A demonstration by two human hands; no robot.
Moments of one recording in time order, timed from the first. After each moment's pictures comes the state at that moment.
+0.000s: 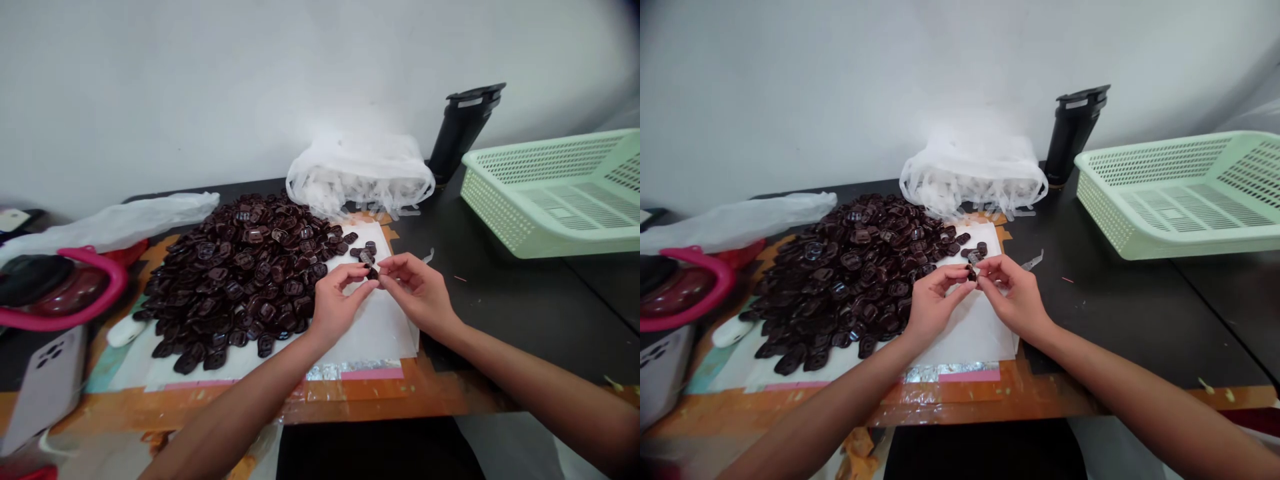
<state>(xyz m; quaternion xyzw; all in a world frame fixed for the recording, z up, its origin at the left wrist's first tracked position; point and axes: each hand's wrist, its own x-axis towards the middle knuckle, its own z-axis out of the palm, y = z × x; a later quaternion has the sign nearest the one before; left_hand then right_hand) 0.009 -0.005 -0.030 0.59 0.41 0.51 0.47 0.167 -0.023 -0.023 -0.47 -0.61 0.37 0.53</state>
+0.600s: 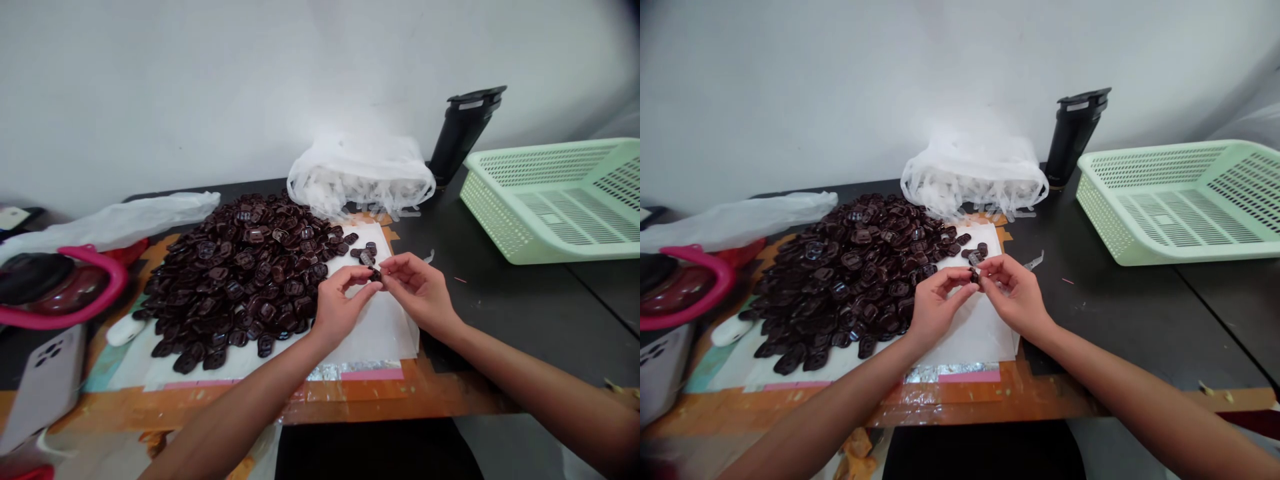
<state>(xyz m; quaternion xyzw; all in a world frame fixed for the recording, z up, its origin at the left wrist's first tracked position) 0.010 -0.006 -0.032 0.60 0.41 0.51 0.47 0.167 -0.022 -0.019 -0.46 -0.60 0.39 0.53</state>
